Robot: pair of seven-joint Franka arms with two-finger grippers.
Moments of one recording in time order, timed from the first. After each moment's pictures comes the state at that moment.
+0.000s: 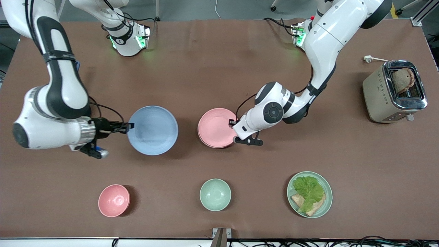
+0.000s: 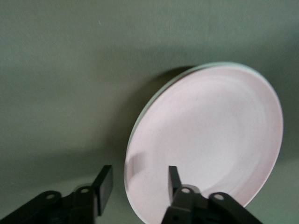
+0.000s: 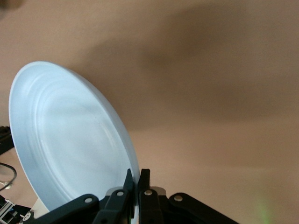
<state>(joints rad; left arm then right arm) -0.22 0.72 -0.47 -1.66 -0.06 2.36 -0.46 0.06 0.44 0.08 -1.62 0.47 1.69 0.25</state>
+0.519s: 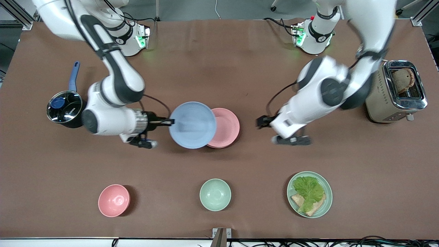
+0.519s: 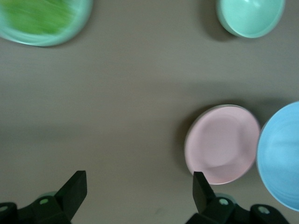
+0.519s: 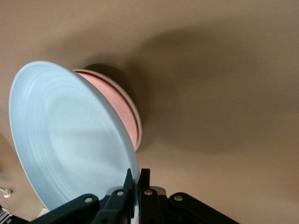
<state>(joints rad) -0.03 0.31 -0.42 -1.63 -0.05 1.94 -0.41 0.08 0.46 0.38 -1.81 0.47 2.13 0.35</state>
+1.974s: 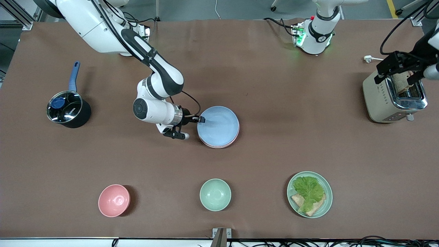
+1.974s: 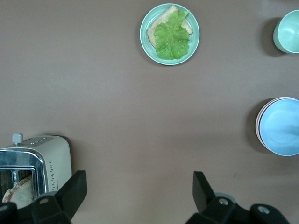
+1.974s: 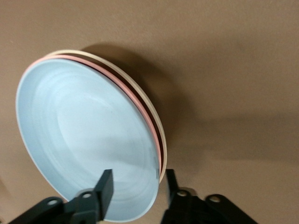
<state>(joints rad) -0.03 -0.03 -0.05 -1.51 -0.05 1.55 -0.06 0.13 0.58 0.47 -1.92 0.46 2.49 0.39</state>
